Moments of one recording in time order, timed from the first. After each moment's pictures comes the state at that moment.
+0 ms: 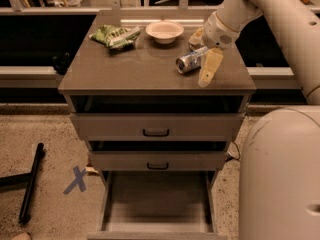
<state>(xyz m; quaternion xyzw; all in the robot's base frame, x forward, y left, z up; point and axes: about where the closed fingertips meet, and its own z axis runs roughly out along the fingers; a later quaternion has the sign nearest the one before) 0.687 -0.115 0.862 -0.71 0.66 0.11 0.22</state>
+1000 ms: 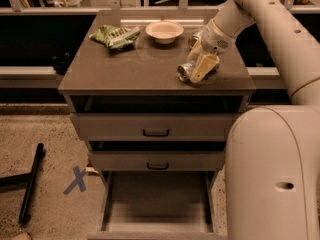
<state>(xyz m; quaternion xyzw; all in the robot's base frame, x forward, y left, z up) 0.705 -0.119 0.834 -0.70 0.67 0.14 0.21</state>
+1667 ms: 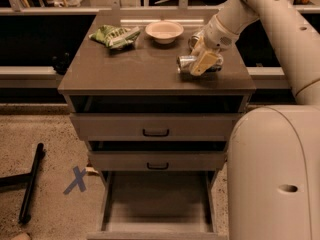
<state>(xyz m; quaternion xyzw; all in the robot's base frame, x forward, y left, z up) 0.707 -0.125 0.845 -0.71 0.66 0.12 0.22</state>
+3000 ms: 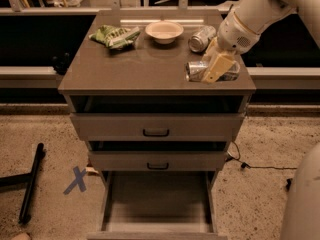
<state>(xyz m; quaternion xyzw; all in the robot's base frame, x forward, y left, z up) 0.631 -0.136 0.883 -0.68 0.68 0.13 0.22</state>
